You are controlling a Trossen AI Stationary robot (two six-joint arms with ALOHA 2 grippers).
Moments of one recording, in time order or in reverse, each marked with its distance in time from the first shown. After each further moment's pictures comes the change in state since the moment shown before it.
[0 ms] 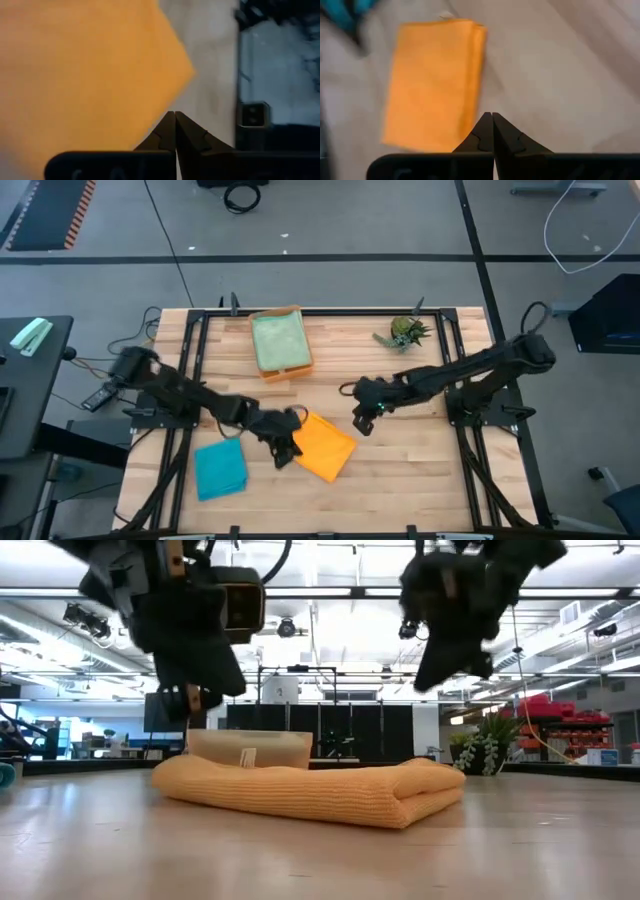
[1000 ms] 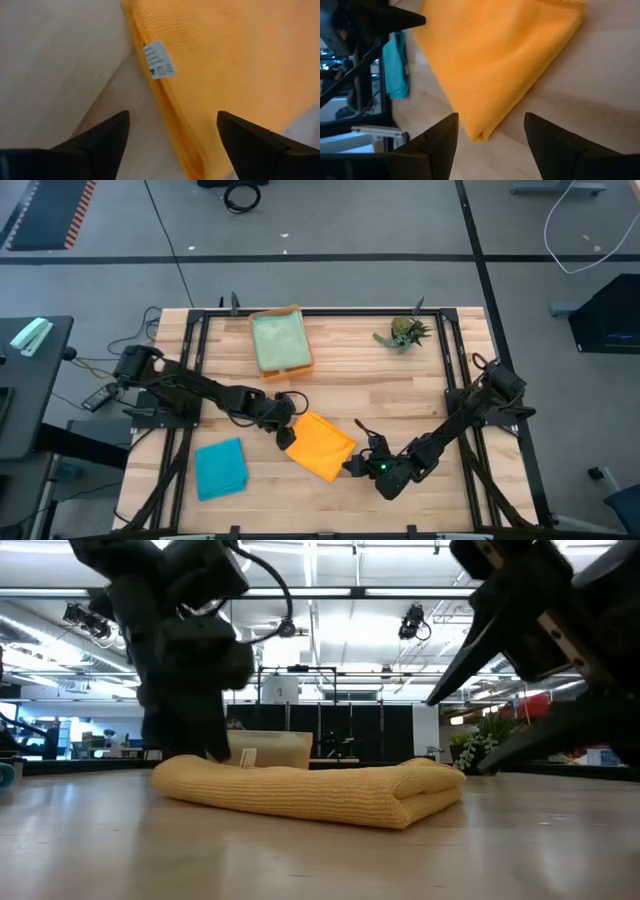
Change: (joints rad) left arm 0.103 0.025 -0.001 -0.306 -0.140 -0.020; right arm 0.517 0.394 -0.034 0.520 0.529 1.281
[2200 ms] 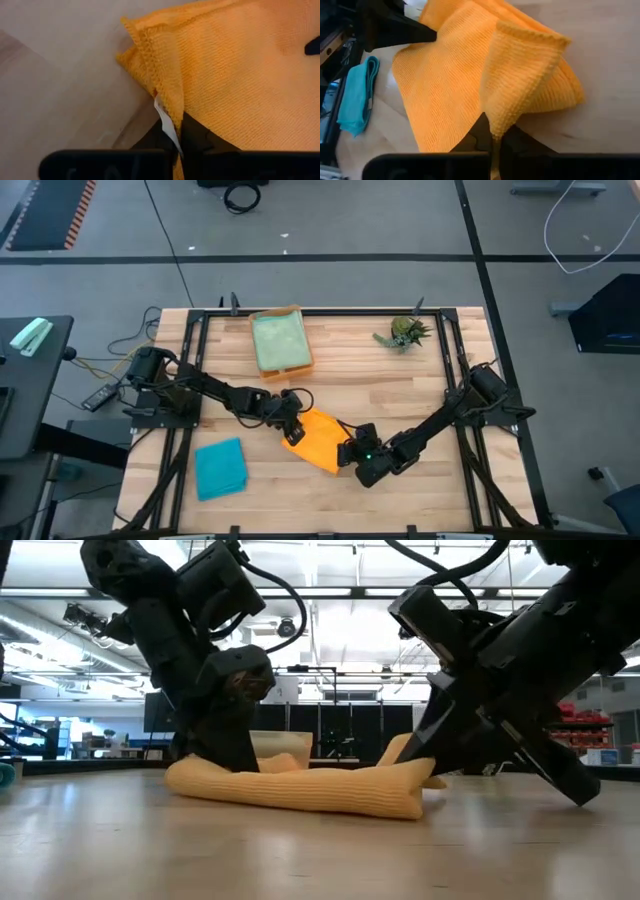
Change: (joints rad) left arm 0.029 0.134 0.000 0.180 -0.099 0.022; right arm -0.137 0.116 0.065 -0.070 0.072 -0.232
